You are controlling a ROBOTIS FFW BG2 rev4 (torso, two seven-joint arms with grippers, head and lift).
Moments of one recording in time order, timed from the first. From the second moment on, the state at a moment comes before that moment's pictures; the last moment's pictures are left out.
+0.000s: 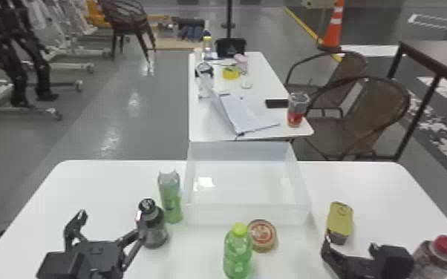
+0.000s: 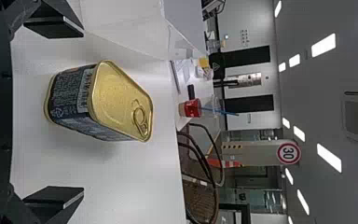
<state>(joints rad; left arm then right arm) 0.34 0.00 0.02 -1.76 -0.07 -0.33 0.05 0.09 -0.07 -0.01 -1.26 -0.17 -0.24 -0.01</state>
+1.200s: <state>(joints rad) 0.33 0.00 0.02 -1.74 -0.07 -0.34 0.02 -0.04 -0.07 -0.01 -1.08 -0.16 -0.28 0.01</state>
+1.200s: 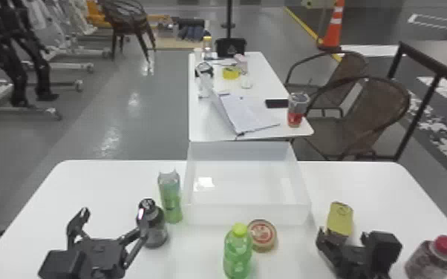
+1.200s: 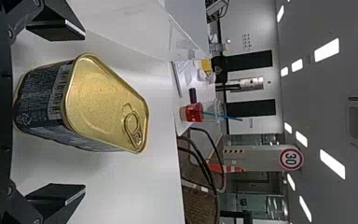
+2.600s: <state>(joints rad) 0.33 0.00 0.03 -1.73 -0.07 -0.34 0.01 0.25 -0.08 -0.01 -1.64 -0.25 -0.11 -0.03</state>
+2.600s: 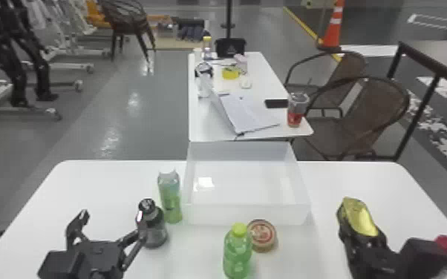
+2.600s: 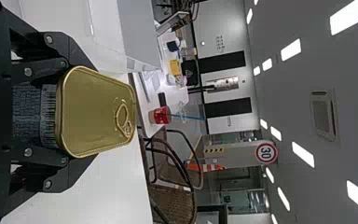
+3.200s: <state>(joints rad) 0.32 0.00 0.01 -1.73 -0.06 -0.32 0.02 0.10 -0.09 -0.01 -1.83 -0.37 0.31 0.12</state>
